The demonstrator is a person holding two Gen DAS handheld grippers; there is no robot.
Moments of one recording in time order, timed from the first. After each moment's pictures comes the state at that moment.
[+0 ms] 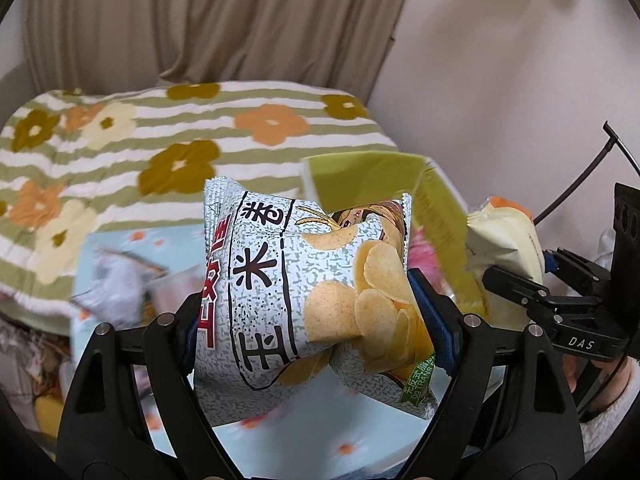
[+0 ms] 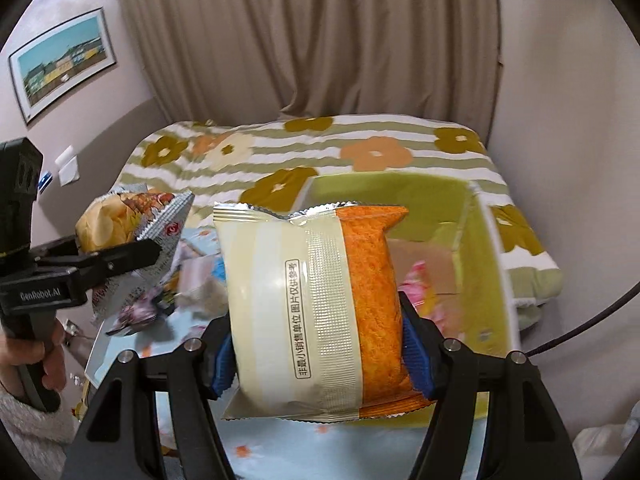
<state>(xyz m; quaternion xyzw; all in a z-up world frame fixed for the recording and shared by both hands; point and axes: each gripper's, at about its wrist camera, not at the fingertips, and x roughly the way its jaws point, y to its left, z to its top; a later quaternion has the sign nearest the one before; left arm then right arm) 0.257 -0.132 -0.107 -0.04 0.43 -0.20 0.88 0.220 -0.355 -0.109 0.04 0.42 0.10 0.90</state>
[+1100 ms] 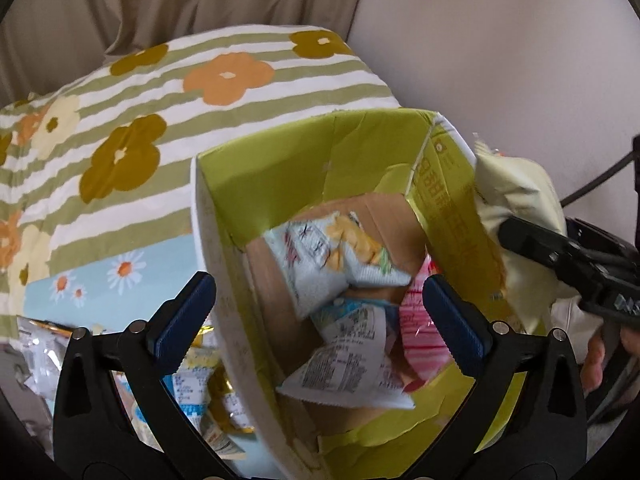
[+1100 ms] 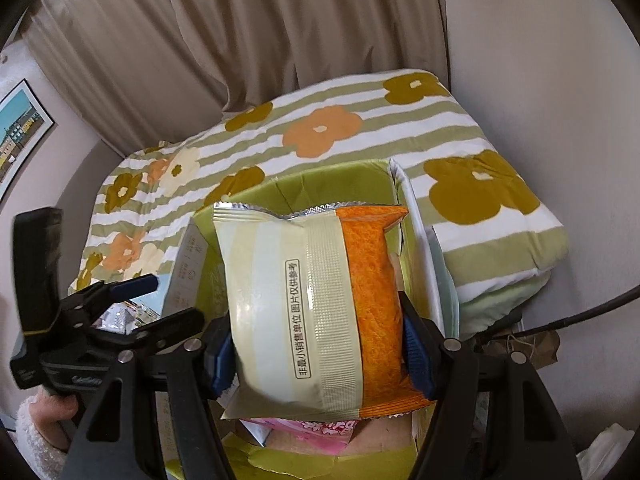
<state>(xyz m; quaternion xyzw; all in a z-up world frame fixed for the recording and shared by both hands) 0.374 -0.252 -0.177 0.03 0.52 -0.23 0.82 0.317 -0.451 -0.157 0.14 0.48 0.05 0.86</state>
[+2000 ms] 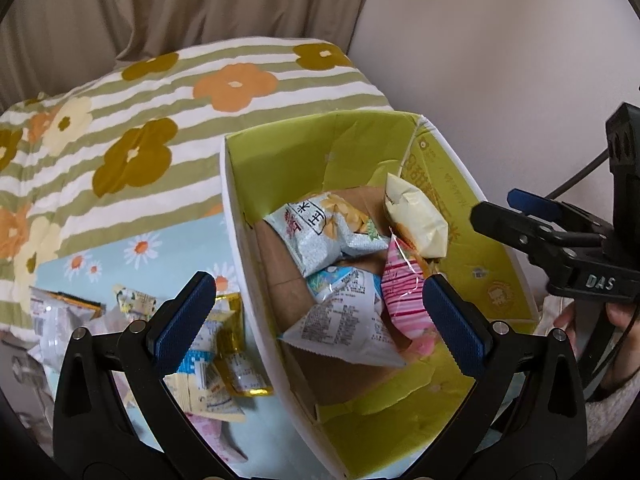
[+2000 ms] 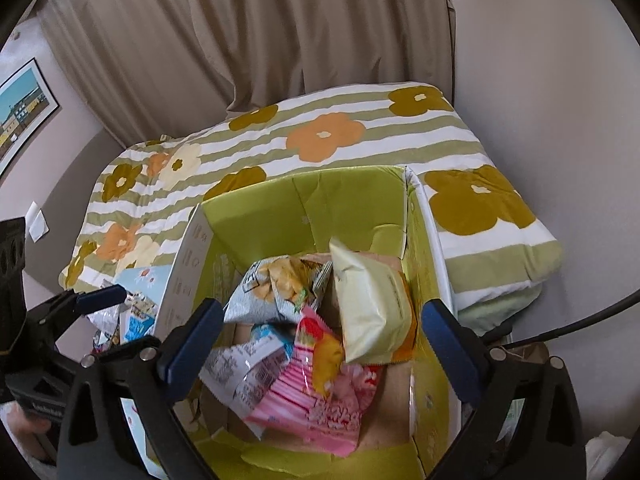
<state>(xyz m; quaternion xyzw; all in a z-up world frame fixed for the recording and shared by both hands) 0.332 -0.230 -0.155 0.02 0.50 -0.22 0.84 0.298 -0.436 -0.144 0.11 0.46 0.06 0.88</state>
